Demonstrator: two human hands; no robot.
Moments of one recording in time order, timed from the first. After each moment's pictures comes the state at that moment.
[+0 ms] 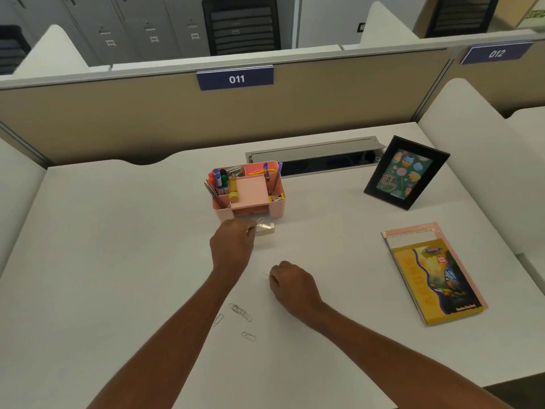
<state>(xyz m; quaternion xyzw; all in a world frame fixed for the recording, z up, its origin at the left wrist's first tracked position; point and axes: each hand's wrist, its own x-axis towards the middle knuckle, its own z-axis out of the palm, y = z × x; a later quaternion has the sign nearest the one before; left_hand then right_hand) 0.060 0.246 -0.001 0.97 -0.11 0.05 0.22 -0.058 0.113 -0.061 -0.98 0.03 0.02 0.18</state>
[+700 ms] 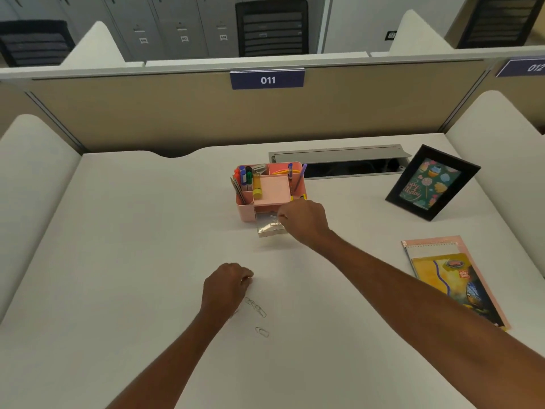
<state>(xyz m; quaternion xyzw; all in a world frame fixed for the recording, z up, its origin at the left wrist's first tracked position) -0.007 0.336 -0.049 0.97 -0.12 -0.10 0.16 0.073 0.101 0.020 -1.00 -0.02 0.00 0.07</state>
